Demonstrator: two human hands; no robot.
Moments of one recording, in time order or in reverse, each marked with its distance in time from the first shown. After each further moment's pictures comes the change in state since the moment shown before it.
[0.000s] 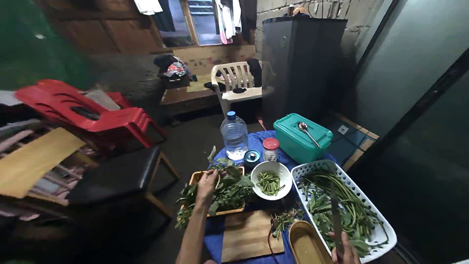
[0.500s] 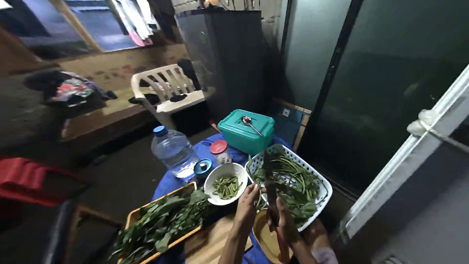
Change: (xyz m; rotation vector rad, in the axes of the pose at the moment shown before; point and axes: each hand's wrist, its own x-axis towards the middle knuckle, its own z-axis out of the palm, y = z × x) left_hand -0.175 -0.025 0.207 -0.131 -0.682 -0.260; right_hand -0.005 -0.072 0.046 0.241 -0.132 -0.286
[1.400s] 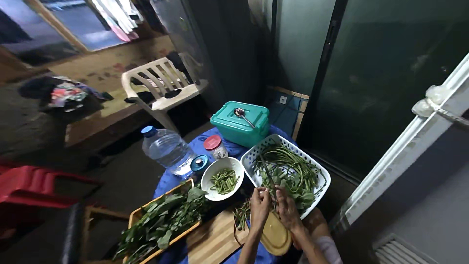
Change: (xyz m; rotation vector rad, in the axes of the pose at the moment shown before) left_hand 0.015 -0.081 0.029 0.507 0.093 -0.009; right_hand 0.017 0.054 -0.052 -0.354 0.189 -0.032
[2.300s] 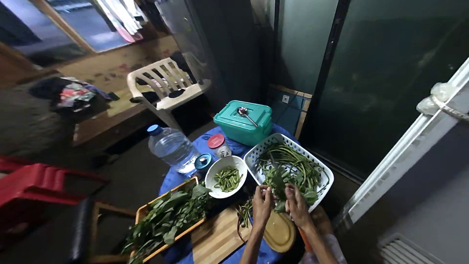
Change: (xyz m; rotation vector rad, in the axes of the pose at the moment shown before) left_hand 0.000 -0.010 -0.005 0.021 -0.018 0.061; right_hand -0.004 0.007 -0.020 0.019 0.001 0.157
